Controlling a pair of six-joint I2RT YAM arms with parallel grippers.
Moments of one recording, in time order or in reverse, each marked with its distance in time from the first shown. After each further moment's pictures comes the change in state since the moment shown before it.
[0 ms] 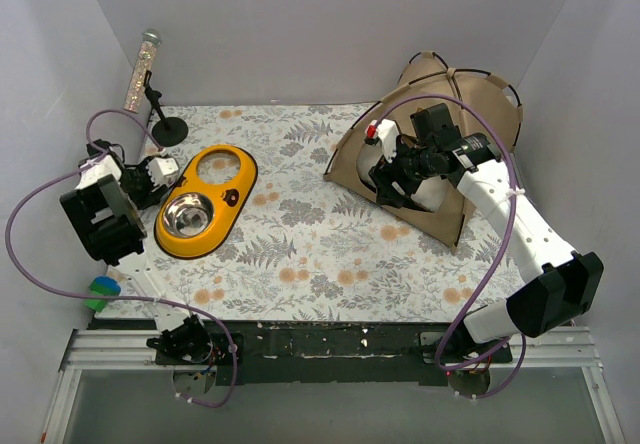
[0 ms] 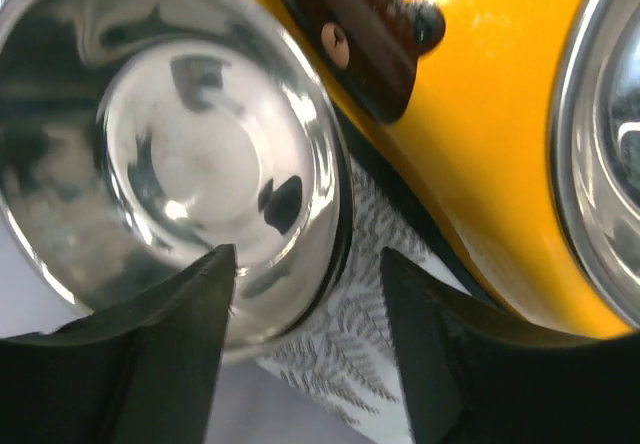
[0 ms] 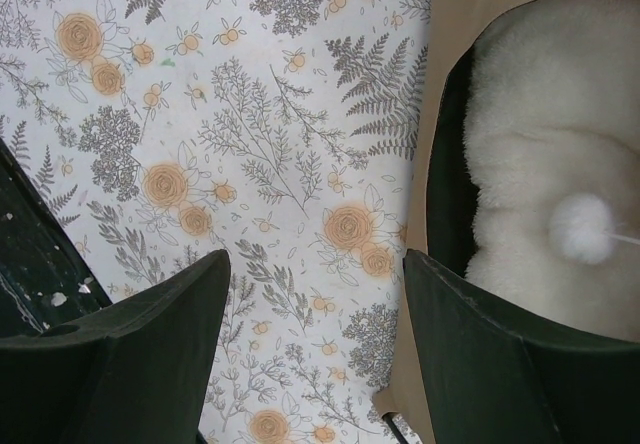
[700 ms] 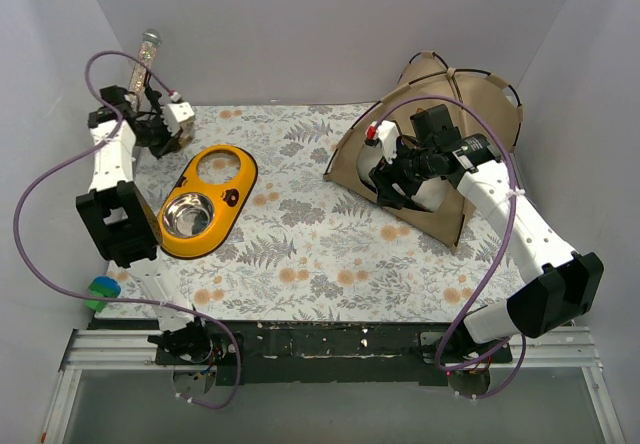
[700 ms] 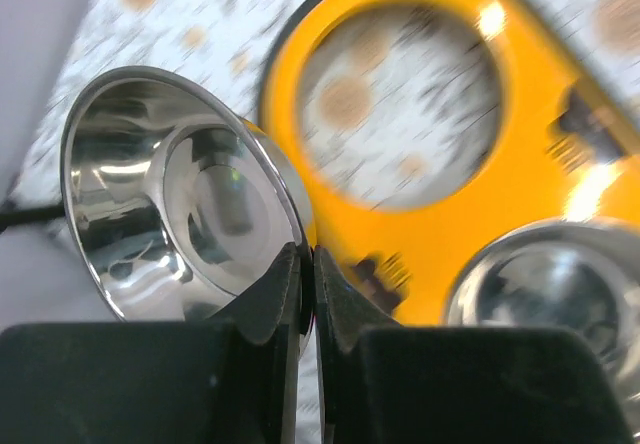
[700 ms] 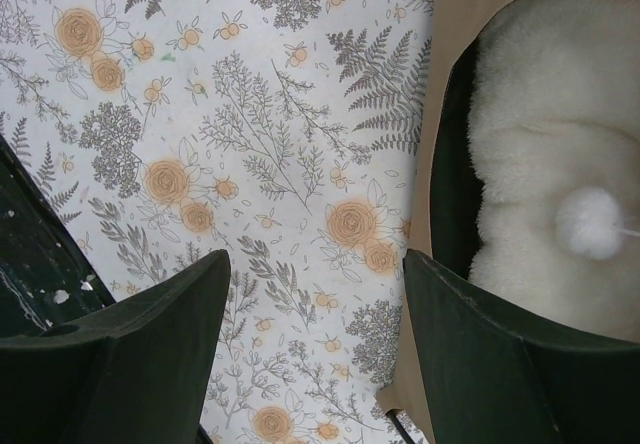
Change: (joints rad) left arm -0.161 -0.049 0.384 -0.233 0.154 -0.277; right arm 0.000 -0.002 -0.005 -0.005 0.006 0.004
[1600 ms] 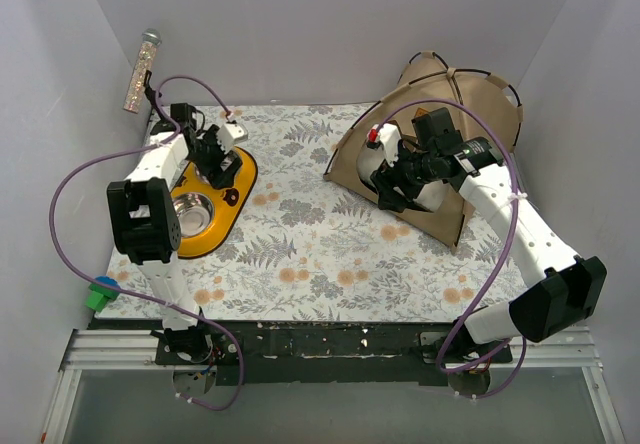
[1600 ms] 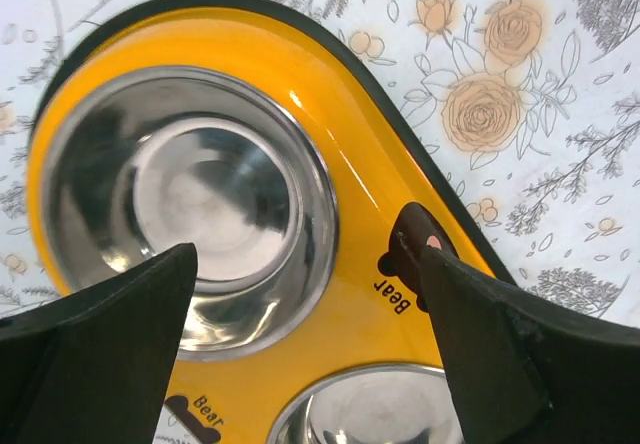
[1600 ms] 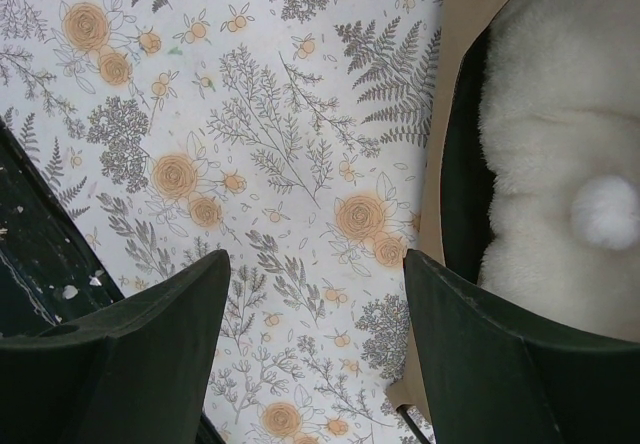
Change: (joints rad) left arm -0.320 -0.070 -0.370 0.237 -0.200 -0.339; right arm 0.000 -0.026 -0.031 -0.003 -0.004 0.012
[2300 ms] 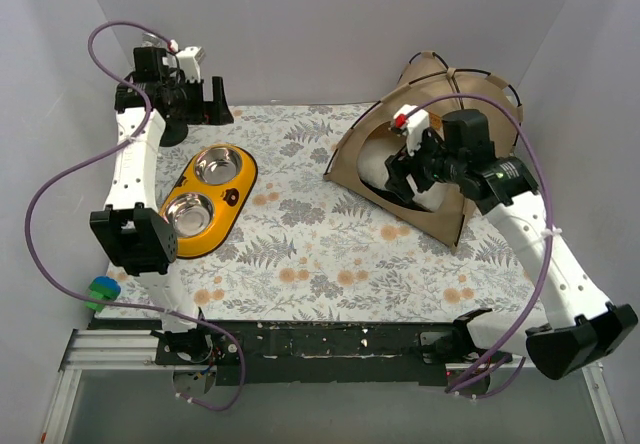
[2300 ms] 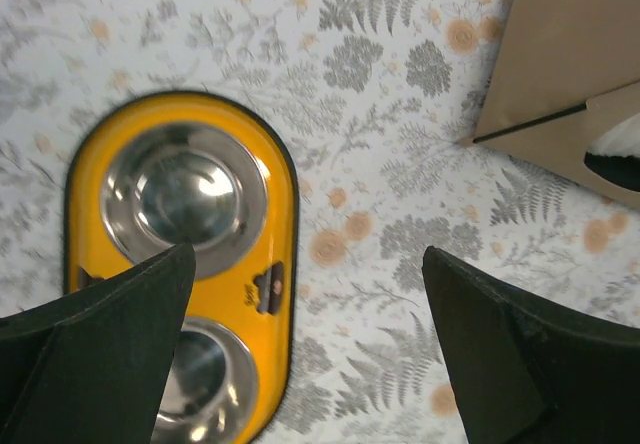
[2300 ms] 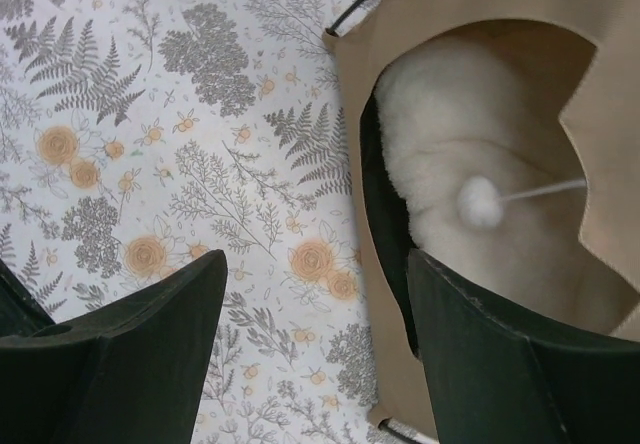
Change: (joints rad) left arm 0.000 -0.071 0.546 -0.219 -0.046 -0.874; right arm -0.009 -0.163 -0.027 0.157 0.095 0.104
